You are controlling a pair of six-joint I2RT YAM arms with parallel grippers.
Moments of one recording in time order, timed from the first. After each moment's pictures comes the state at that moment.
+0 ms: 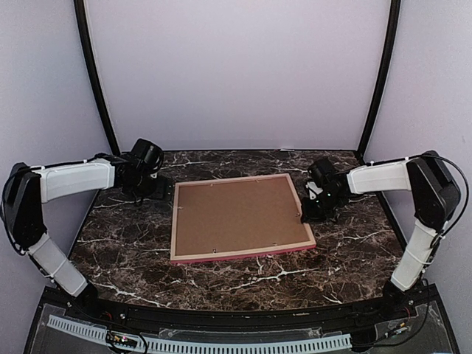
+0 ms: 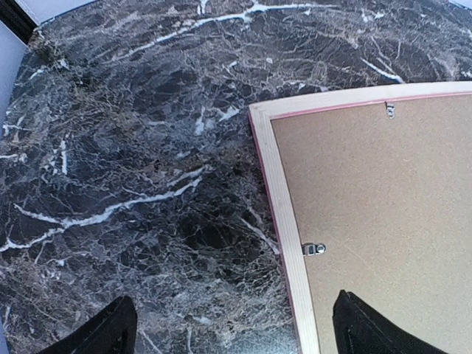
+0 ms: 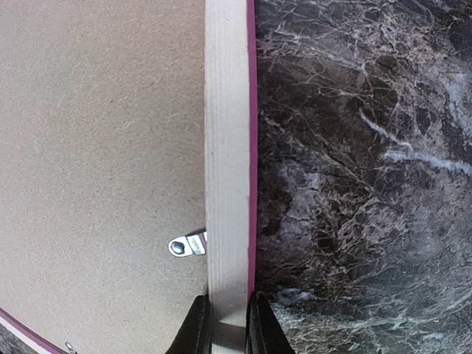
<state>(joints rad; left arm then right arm) -0.45 1.58 1.10 -0.49 -0.27 -0.32 0.47 1.76 1.04 -0.47 -0.09 0.39</state>
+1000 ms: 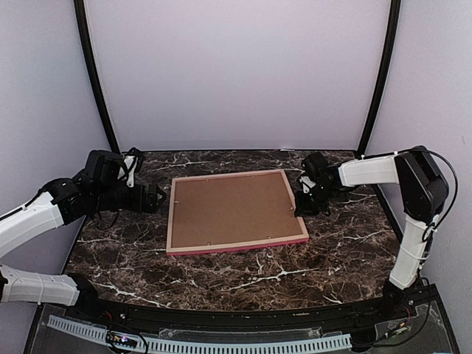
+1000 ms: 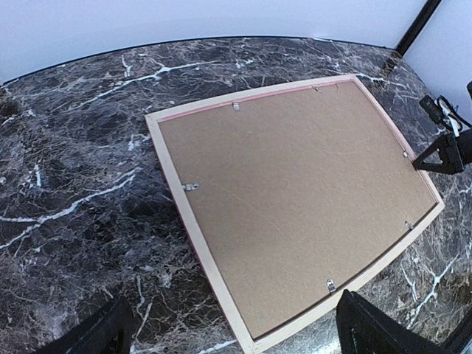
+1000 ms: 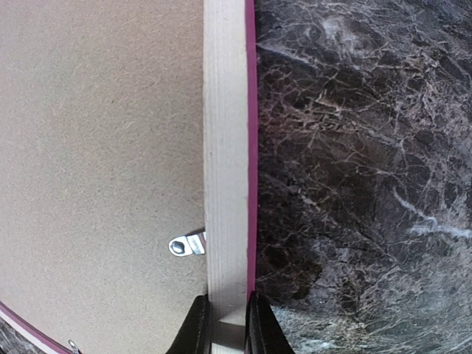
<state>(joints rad) -0.54 0.98 0.82 -0.49 -0.09 -0.30 0.47 1.87 1.18 -0.50 -0.13 0.39</state>
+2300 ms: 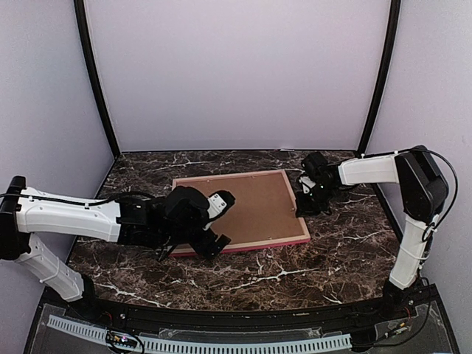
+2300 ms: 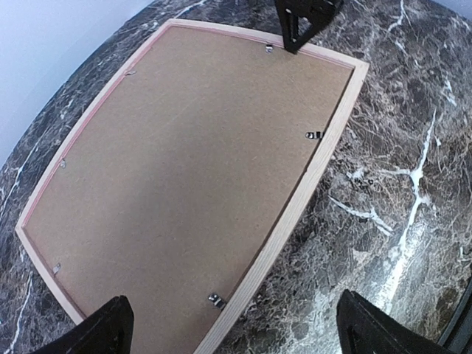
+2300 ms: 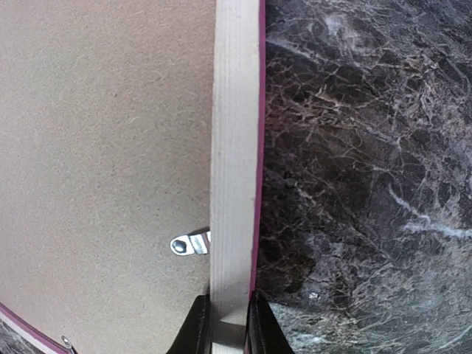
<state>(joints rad) -1.13 1.42 0.95 -0.30 -0.35 -0.07 0.48 1.87 1.20 -0.54 -0.12 0.34</state>
